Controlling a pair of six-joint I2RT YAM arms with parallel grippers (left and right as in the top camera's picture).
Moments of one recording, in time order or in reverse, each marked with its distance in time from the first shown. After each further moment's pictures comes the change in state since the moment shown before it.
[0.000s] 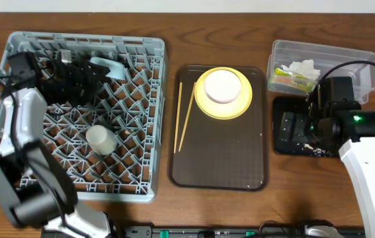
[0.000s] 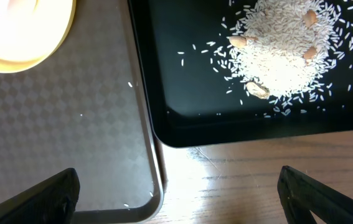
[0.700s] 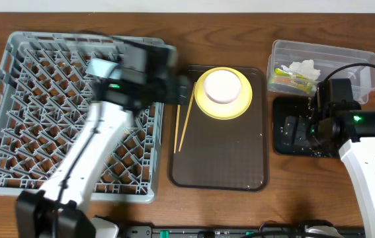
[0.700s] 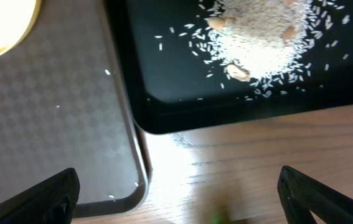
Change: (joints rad) left arm -0.756 -0.236 0.000 0.002 -0.703 0.135; right arm 0.000 -0.001 0.000 -0.056 0.061 0.016
